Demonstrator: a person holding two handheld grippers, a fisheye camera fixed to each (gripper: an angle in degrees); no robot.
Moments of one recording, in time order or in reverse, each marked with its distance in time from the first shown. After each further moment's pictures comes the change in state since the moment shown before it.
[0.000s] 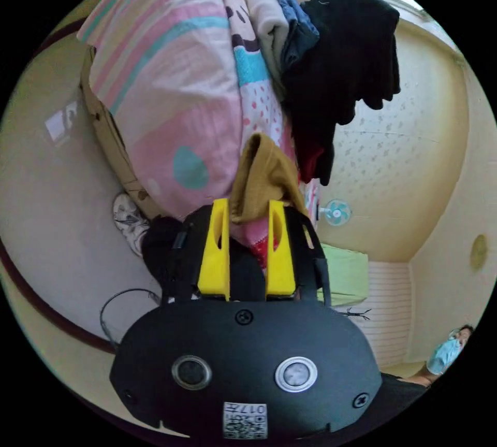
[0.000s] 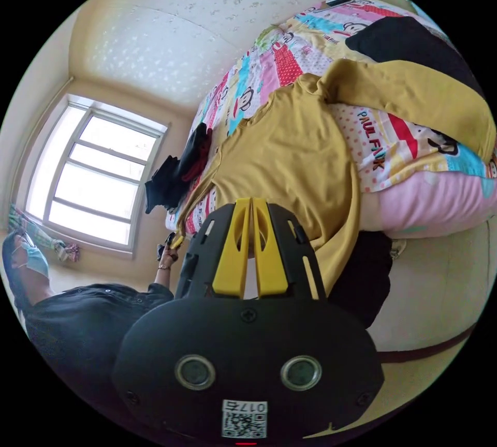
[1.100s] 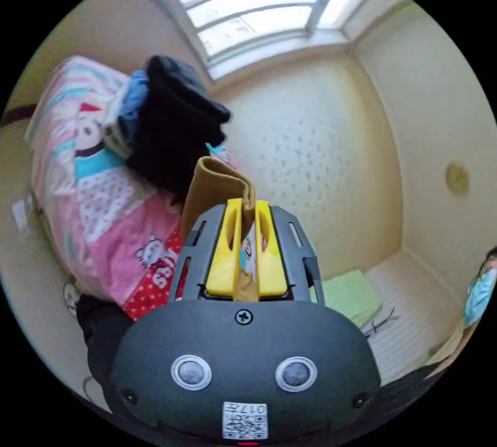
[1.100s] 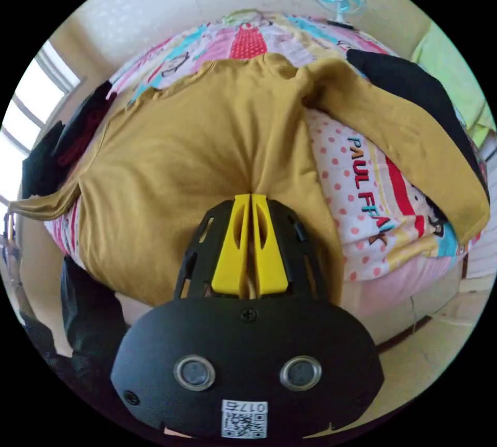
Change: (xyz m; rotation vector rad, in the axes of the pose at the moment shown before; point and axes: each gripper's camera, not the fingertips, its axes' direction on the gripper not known) left arm 0.171 0.115 0.044 0.368 0.129 0.469; right arm 0.038 -0.024 0.153 0.118 0.649 -0.131
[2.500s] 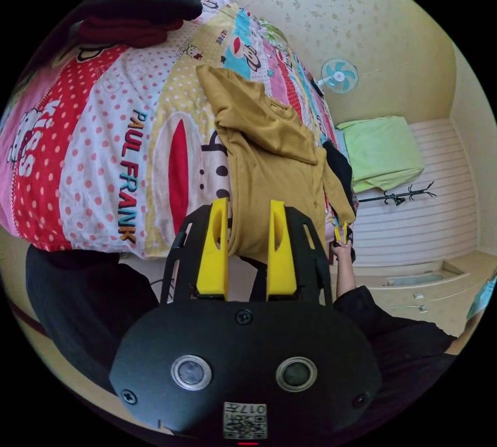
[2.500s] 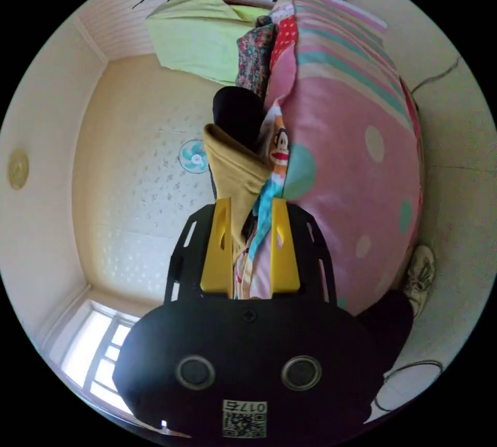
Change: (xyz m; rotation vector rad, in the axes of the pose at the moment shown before) left arm 0.082 0.345 0.279 -0.947 -0.191 0.107; right arm 0.459 0.180 -0.135 0.731 -0.626 1.099
